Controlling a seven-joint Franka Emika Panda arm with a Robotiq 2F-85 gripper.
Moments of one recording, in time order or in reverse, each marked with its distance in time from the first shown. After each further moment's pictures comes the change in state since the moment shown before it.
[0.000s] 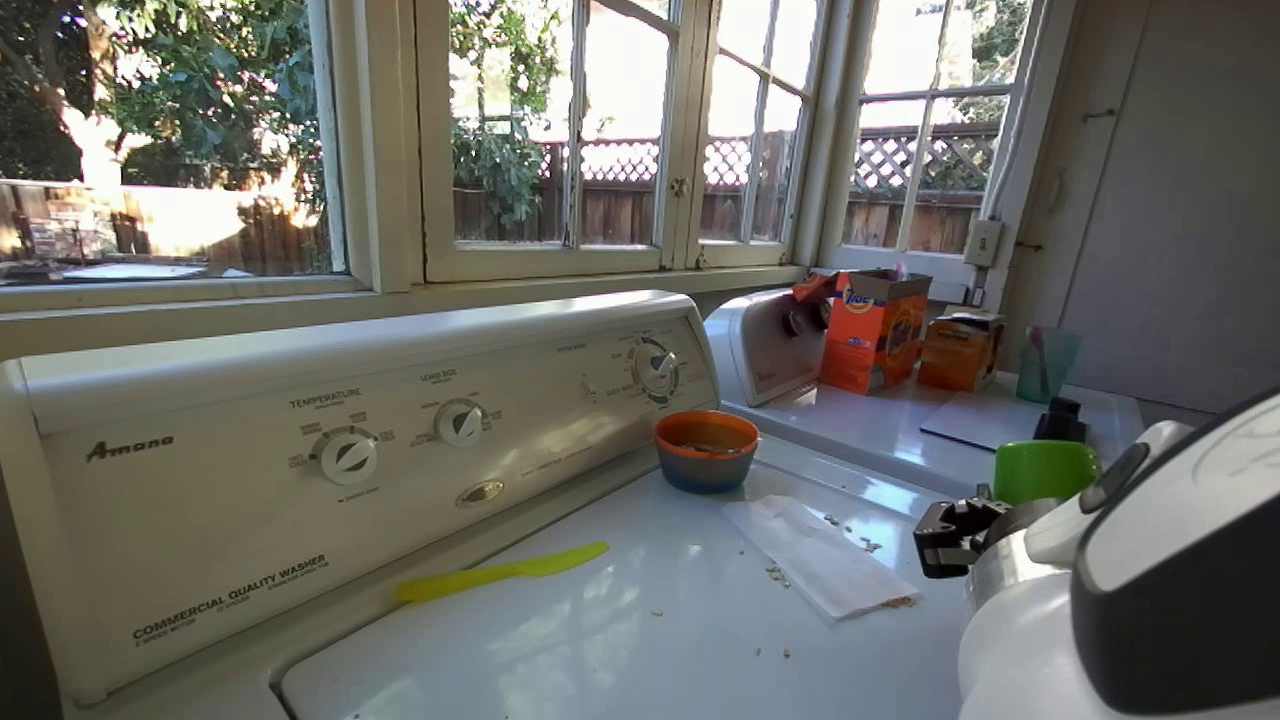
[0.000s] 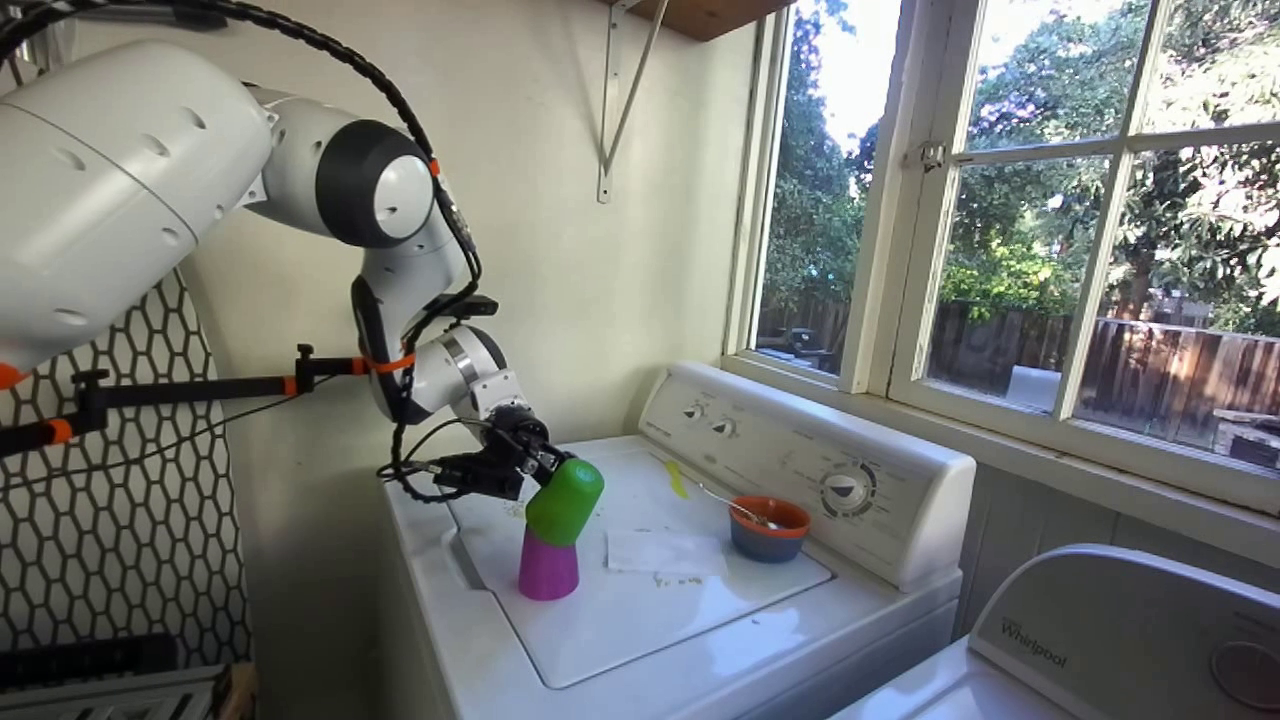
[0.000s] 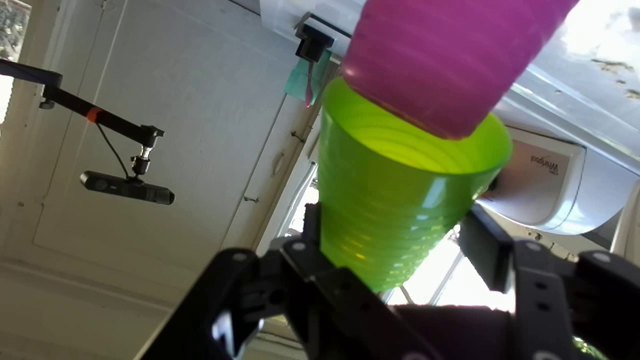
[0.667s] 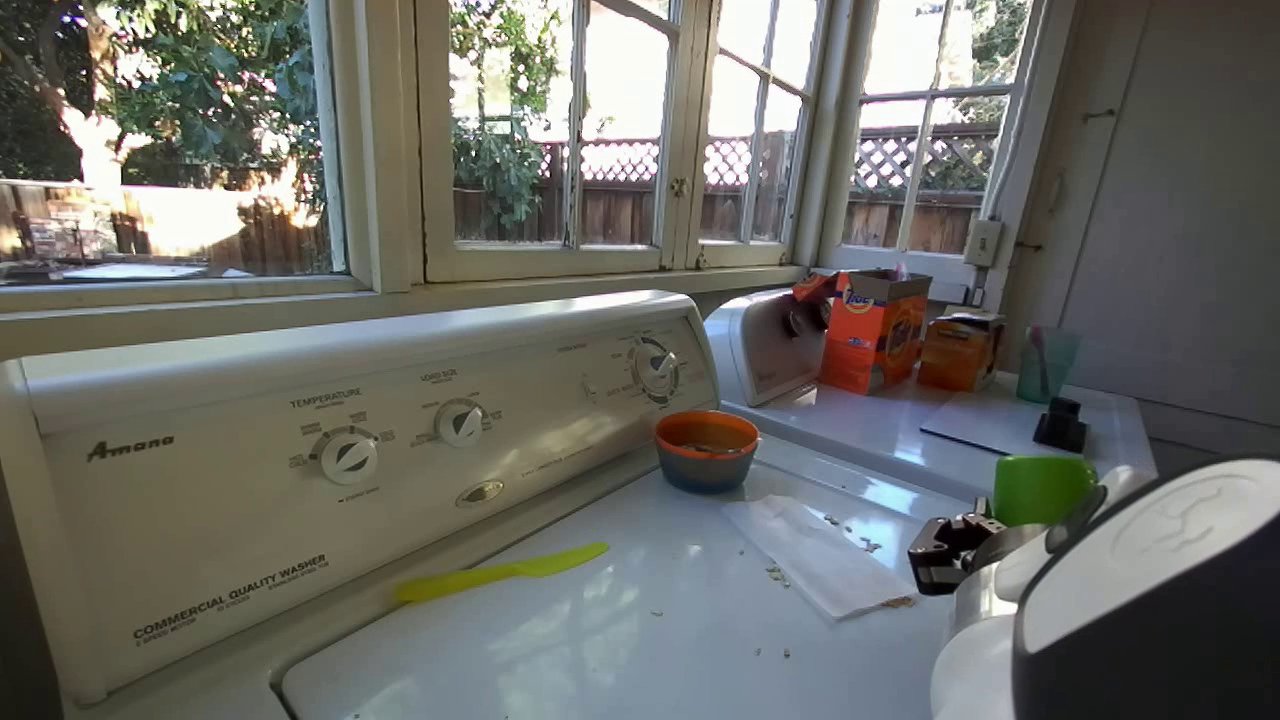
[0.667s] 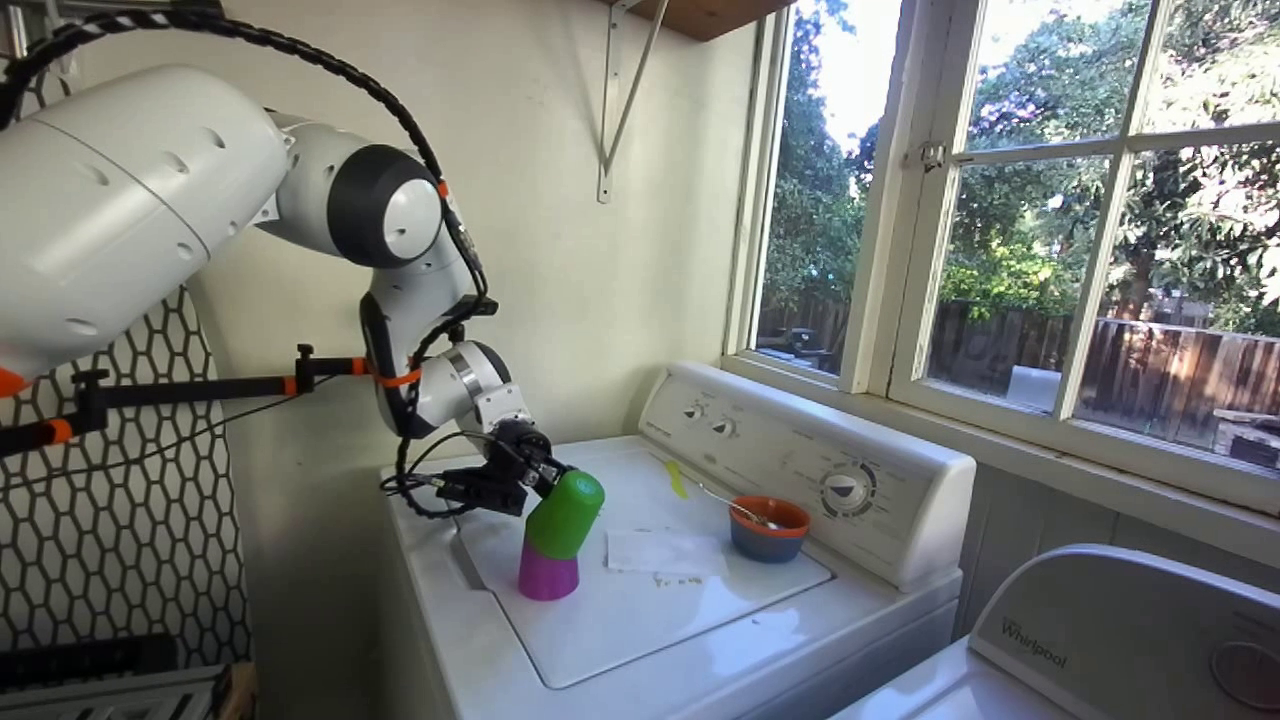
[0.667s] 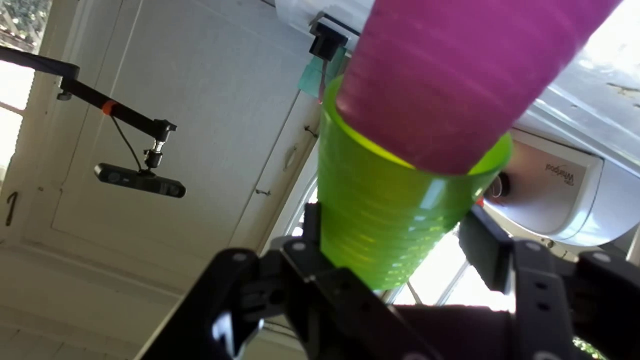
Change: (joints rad) arm 0.005 0.060 -0.016 0.041 0.000 -0.034 -0.003
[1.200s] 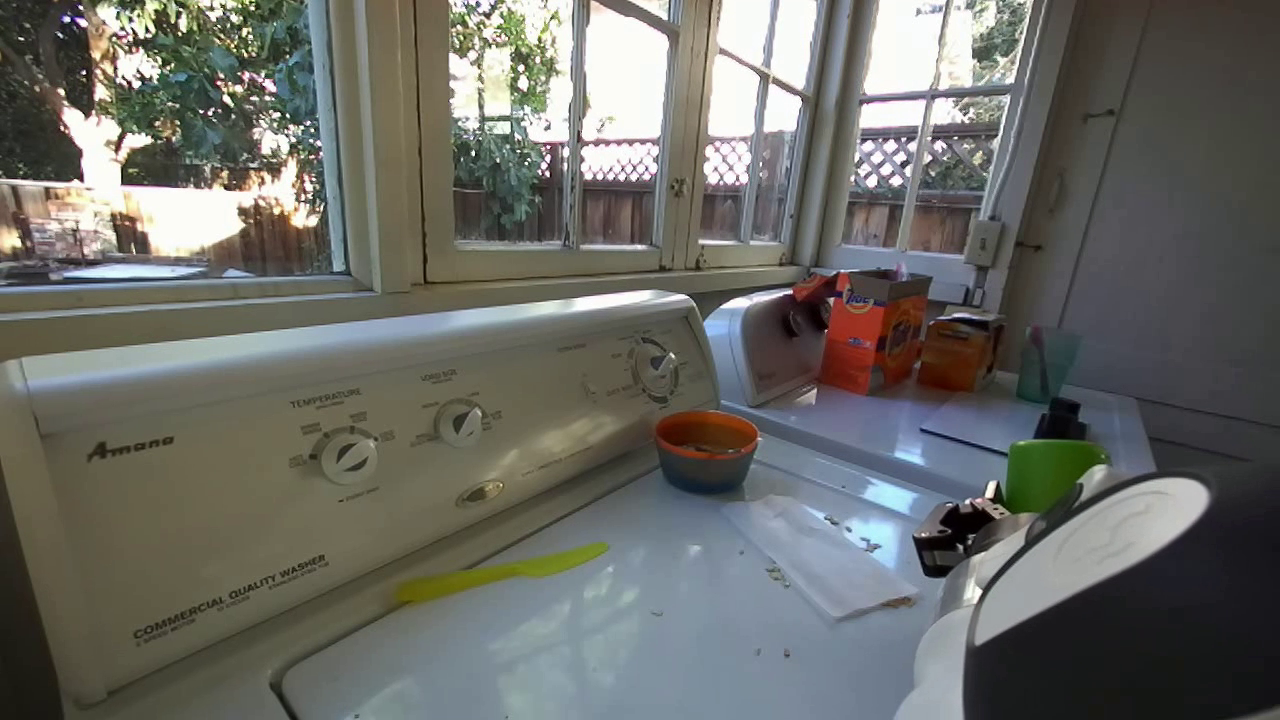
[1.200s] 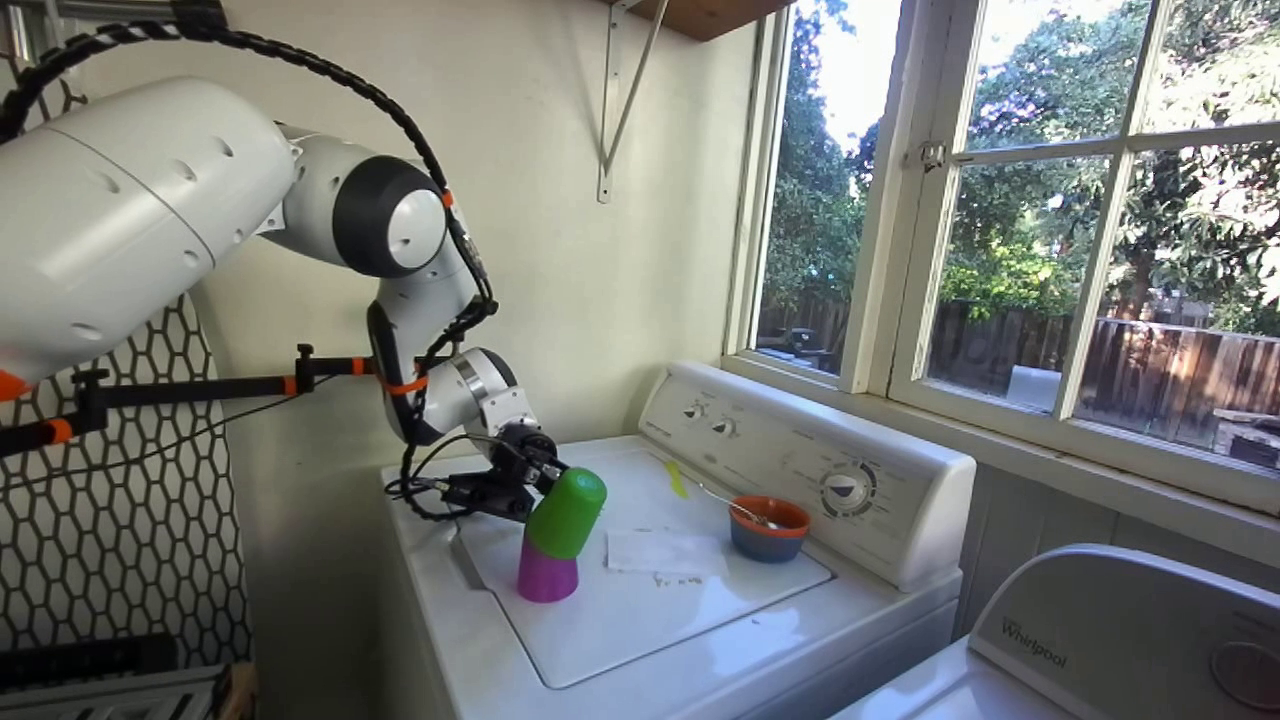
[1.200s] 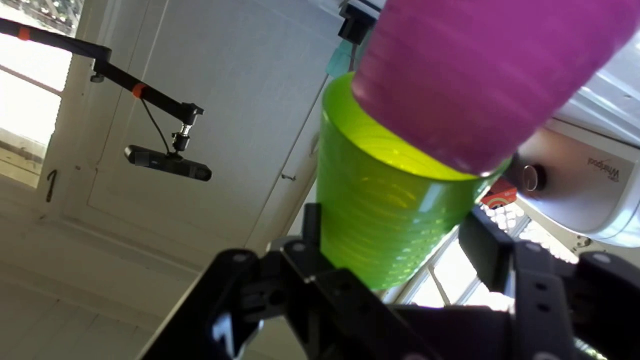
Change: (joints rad) arm 0.001 0.029 -0.020 0.028 0.001 -0.071 -0.005
